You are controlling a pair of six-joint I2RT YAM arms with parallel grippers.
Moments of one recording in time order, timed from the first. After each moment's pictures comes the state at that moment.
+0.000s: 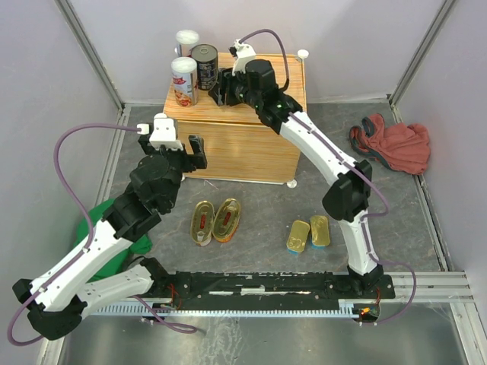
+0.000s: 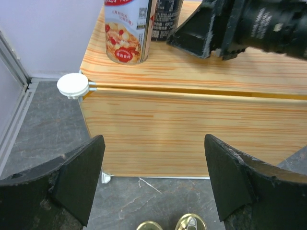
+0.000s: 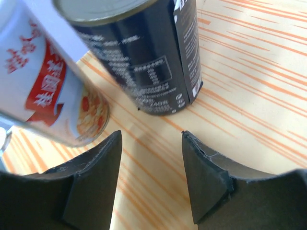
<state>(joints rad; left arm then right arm) -0.79 0.87 1.05 -0.22 -0.72 -0.10 0.65 2.22 2.34 -0.28 -0.10 0.29</state>
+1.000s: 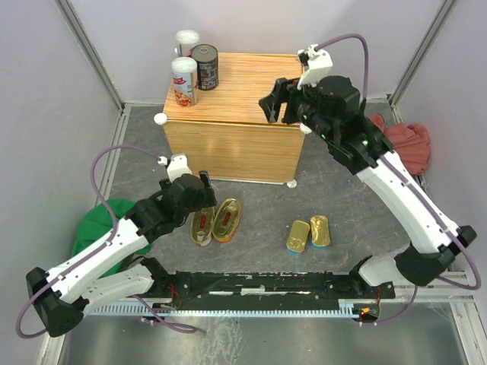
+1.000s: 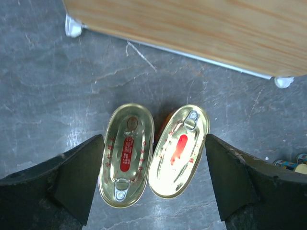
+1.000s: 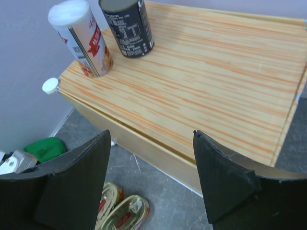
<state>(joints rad) -0.79 0.91 0.86 -0.68 -0.57 -0.74 0.67 1.46 1.79 -0.45 0.13 0.27</state>
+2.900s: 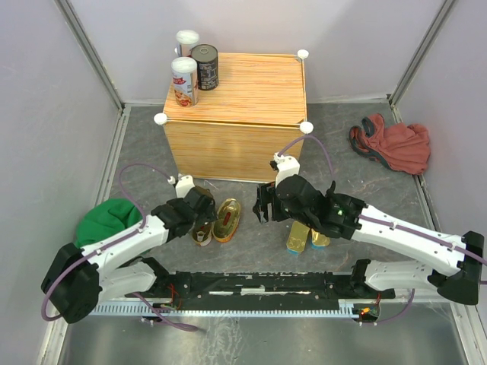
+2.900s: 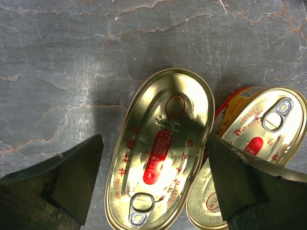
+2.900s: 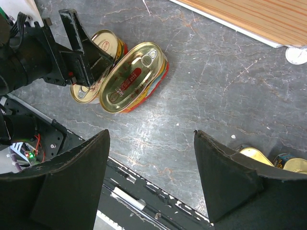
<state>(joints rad) -0.70 1.07 0.56 -0.51 -0.46 -0.88 1.11 1.14 1.07 -0.58 0.35 0.62</state>
